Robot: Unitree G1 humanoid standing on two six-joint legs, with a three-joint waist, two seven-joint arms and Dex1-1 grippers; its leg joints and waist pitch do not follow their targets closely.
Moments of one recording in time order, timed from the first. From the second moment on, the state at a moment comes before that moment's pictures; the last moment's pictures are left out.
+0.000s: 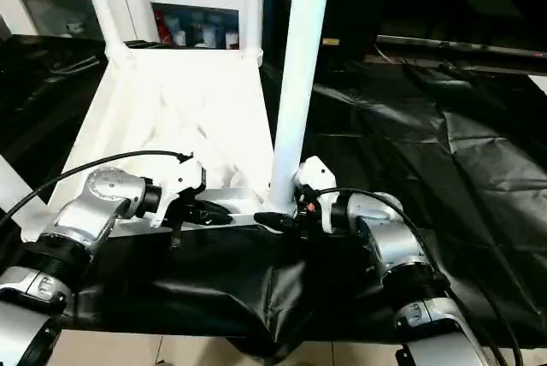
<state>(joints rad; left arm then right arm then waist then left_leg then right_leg) -0.61 0.35 -0.26 0.67 0.03 0.06 -1.29 -0.48 -0.30 0.15 0.64 0.12 -0.01 1.11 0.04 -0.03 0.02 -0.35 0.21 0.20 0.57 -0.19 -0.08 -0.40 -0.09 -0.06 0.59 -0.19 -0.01</state>
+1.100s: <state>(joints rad) -0.68 0.09 -0.24 0.78 0.14 0.13 -0.81 -0.51 -0.05 -0.05 0.80 0.05 -0.09 0.33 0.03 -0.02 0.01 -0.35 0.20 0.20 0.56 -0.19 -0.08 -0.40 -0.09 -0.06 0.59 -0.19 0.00</state>
